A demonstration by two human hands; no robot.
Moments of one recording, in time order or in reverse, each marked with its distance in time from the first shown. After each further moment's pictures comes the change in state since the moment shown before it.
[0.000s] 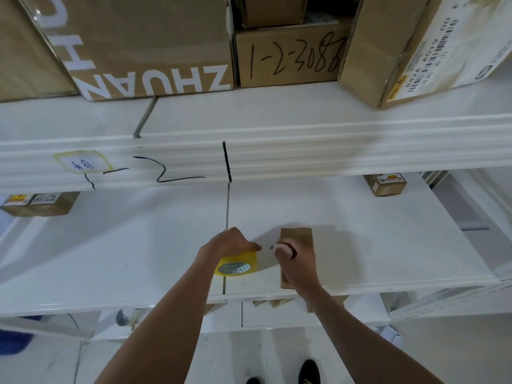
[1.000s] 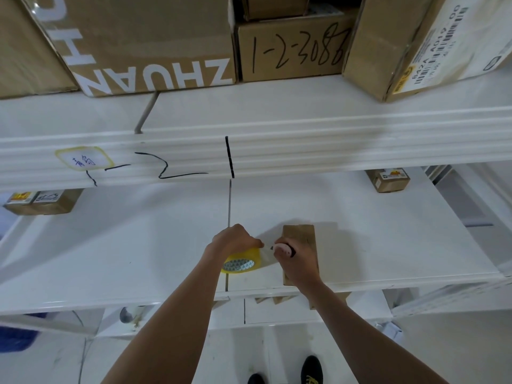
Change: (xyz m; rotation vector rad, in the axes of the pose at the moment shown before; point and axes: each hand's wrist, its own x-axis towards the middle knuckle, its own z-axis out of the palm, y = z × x) left_hand -0.014 0.010 -0.001 0.039 0.041 -0.009; right_hand -0.003 -0.006 -0.001 0.003 -0.095 0.025
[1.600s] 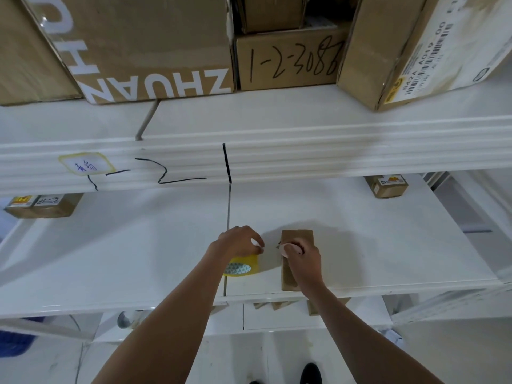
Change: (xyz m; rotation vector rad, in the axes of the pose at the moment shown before) left_hand -0.005 0.011 -0.007 0.155 -0.014 0.230; right_hand 0.004 -0.003 -0.010 0.148 0.210 0.171
